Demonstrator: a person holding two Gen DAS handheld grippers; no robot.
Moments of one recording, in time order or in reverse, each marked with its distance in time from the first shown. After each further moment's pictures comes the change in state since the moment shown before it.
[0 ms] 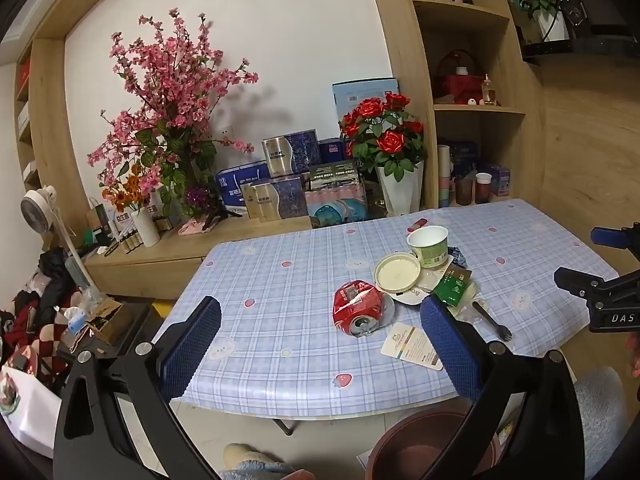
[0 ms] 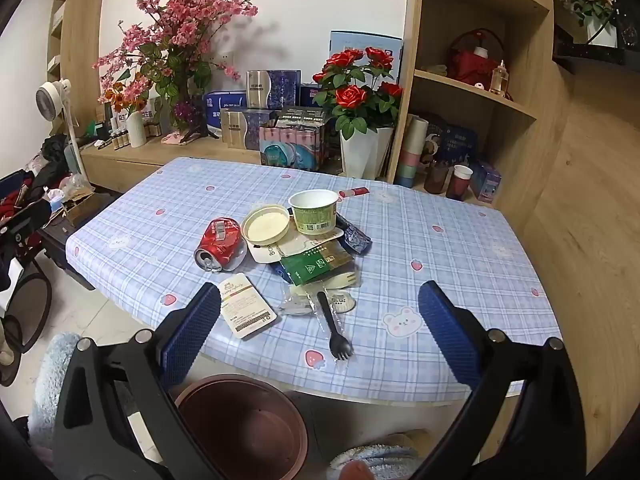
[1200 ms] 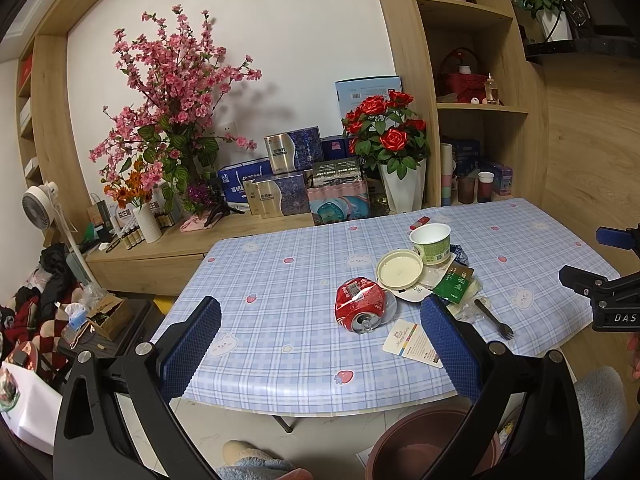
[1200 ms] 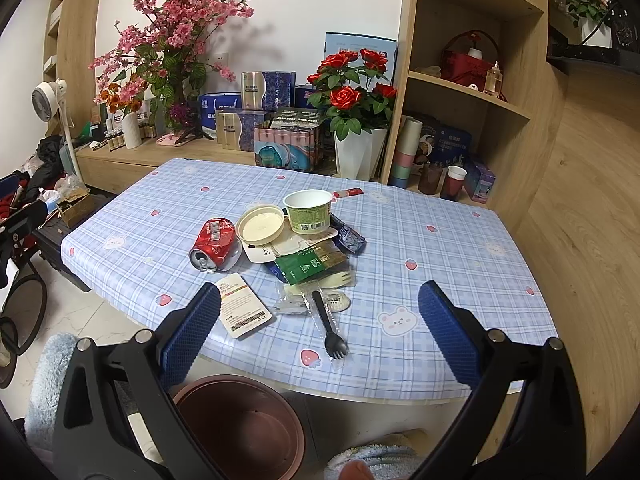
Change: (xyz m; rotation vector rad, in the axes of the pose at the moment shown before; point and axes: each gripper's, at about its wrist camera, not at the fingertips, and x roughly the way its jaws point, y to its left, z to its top) left arm 0.001 0.001 0.000 -0.001 0.010 -0.002; right arm -0.003 -0.003 -0.003 0.007 -0.005 -0.004
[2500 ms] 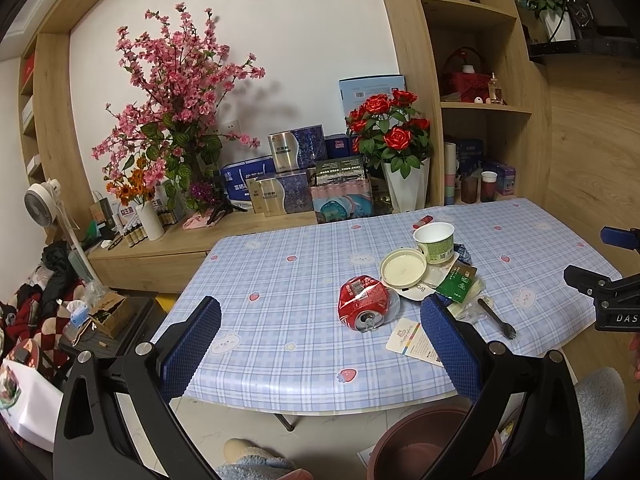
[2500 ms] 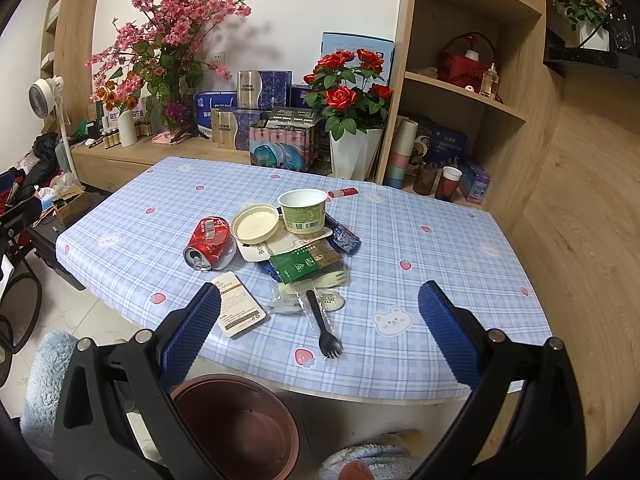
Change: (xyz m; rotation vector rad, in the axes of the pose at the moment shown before) left arm 0.000 0.003 -0.010 -0.001 0.001 0.000; right arm -0.001 -0.015 0.002 -0.004 0.004 -0.013
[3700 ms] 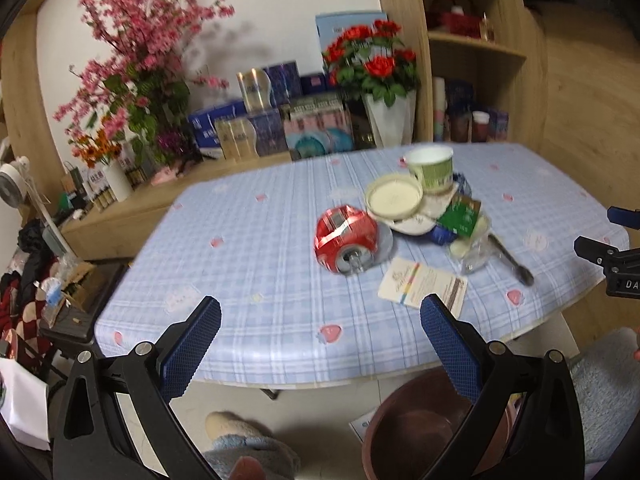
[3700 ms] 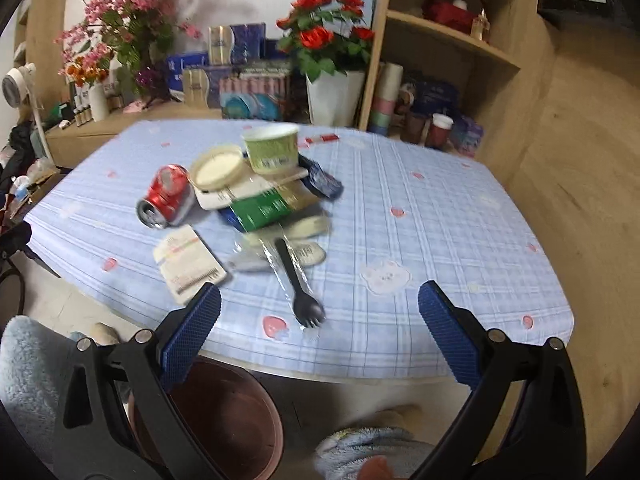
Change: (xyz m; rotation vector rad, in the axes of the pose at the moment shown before) left arm 0.094 -0.003 -0.062 0.032 0.196 -0.093; right arm 0.087 -0.011 -0.056 0.054 0.142 -0.054
